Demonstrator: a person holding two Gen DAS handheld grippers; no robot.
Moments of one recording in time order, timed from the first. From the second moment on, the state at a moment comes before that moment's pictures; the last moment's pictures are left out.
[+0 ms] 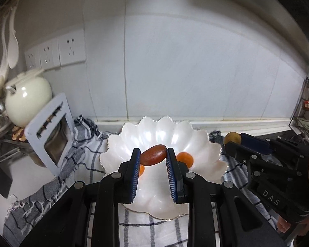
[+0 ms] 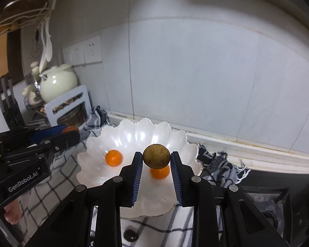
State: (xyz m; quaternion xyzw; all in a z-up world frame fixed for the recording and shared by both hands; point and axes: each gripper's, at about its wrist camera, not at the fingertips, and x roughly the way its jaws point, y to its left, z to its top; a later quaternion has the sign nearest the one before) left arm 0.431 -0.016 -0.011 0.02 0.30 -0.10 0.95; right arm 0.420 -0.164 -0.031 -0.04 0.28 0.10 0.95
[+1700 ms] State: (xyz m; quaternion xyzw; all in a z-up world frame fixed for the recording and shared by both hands) left arm 0.407 -0.013 -0.020 0.04 0.34 -0.05 0.94; right arm 0.404 -0.170 -0.047 -0.02 0.32 0.08 0.94
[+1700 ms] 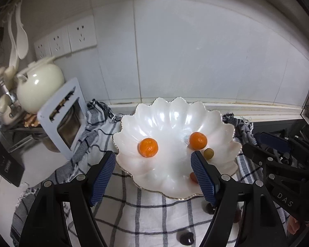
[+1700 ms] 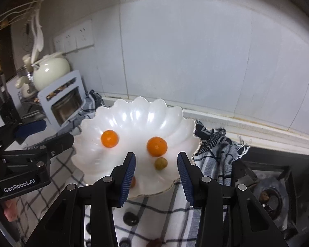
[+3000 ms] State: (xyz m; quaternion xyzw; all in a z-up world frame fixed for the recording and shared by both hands) left arm 0.225 -0.045 -0.046 0.00 0.31 0.06 0.95; right arm 0.281 -0.200 -0.070 -0.07 0.27 0.20 0.94
